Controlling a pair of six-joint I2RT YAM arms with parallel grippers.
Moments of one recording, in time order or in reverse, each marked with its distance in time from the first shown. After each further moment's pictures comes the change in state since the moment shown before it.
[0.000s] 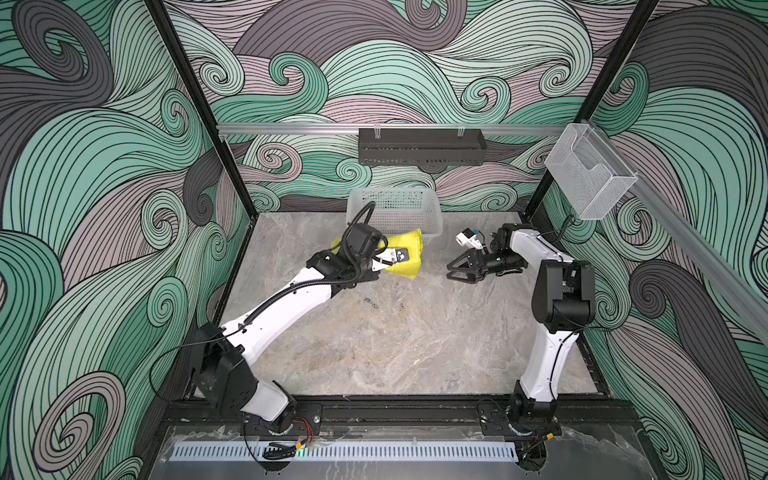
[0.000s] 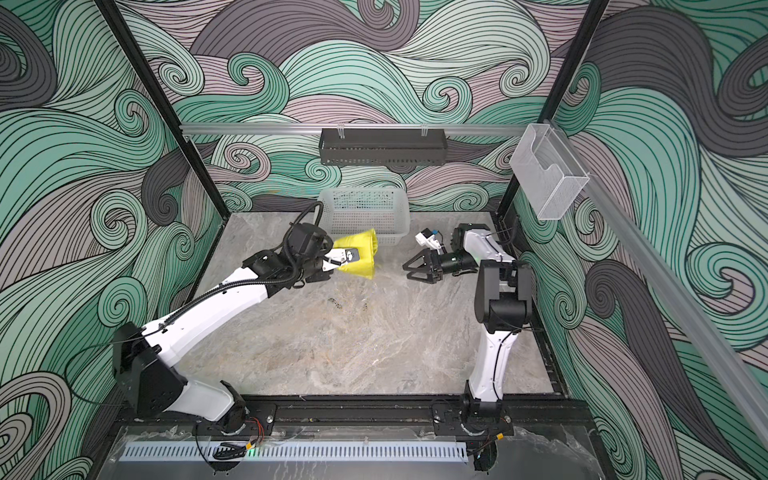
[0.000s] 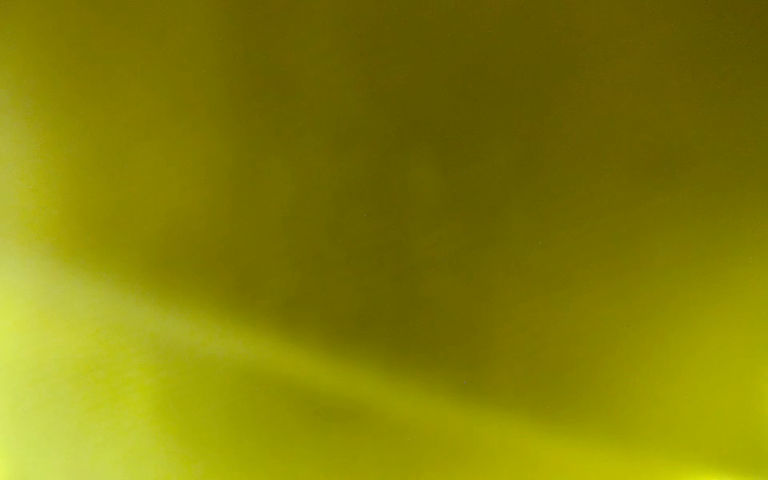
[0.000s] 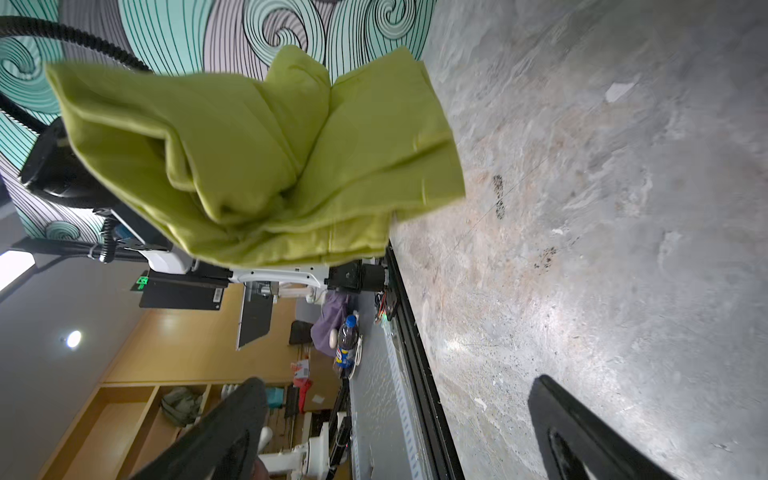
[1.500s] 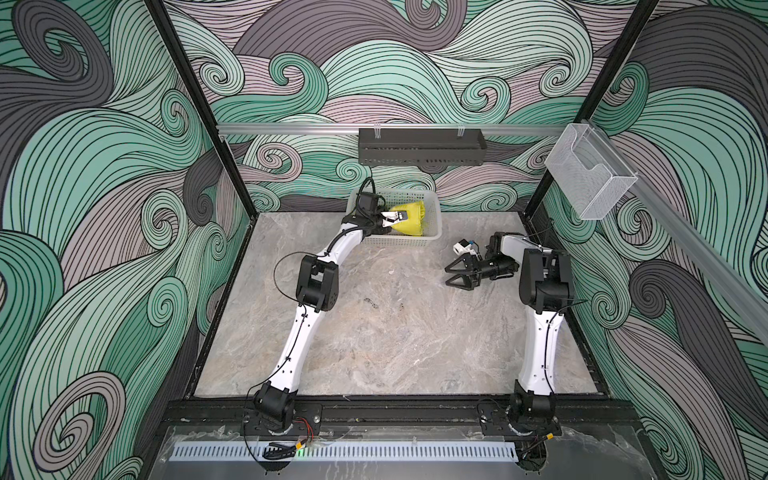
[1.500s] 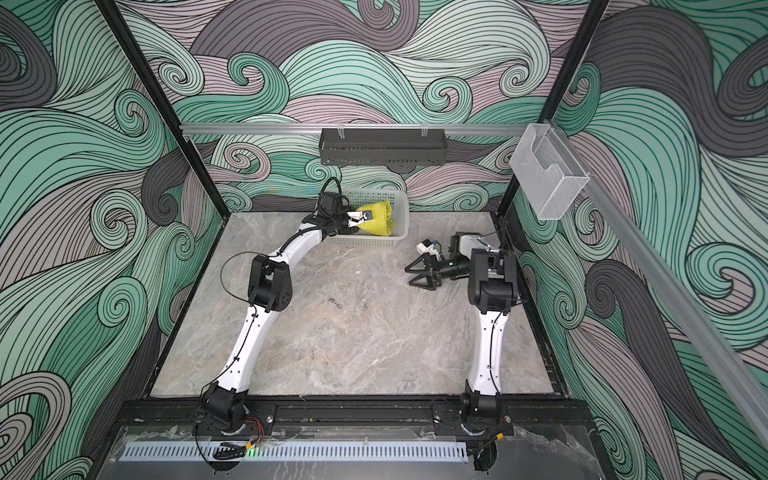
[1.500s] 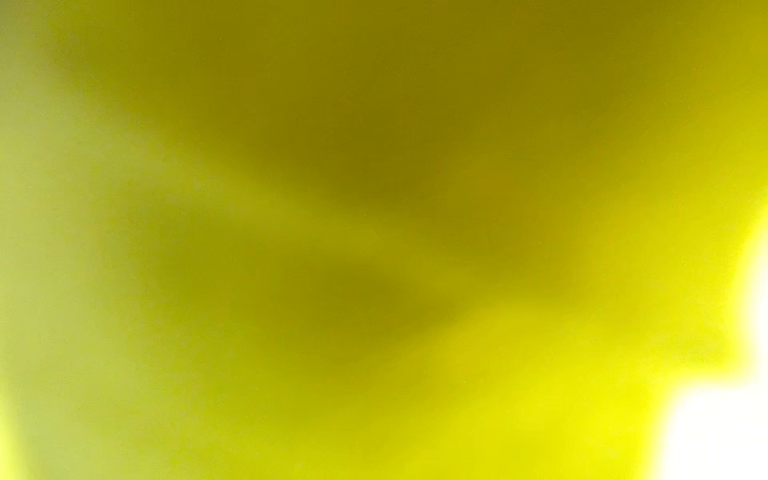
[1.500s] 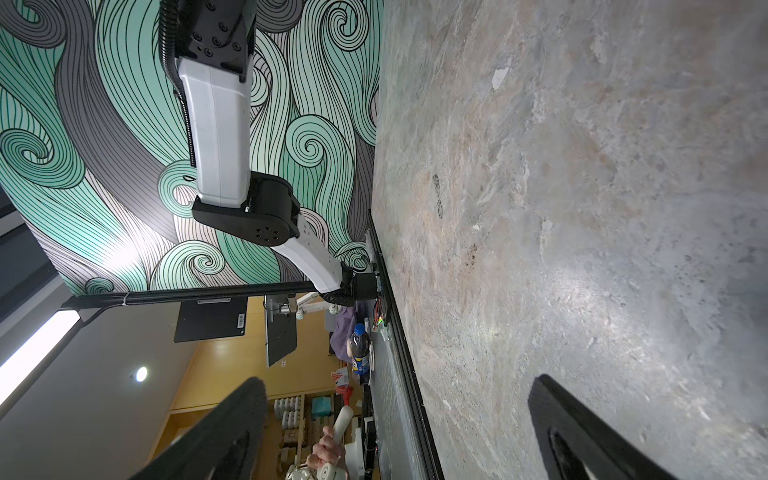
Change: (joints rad) left arm 0.284 1.165 1.106 0.095 0.526 0.196; right arm -0.008 0.283 0.108 0.003 0.027 0.009
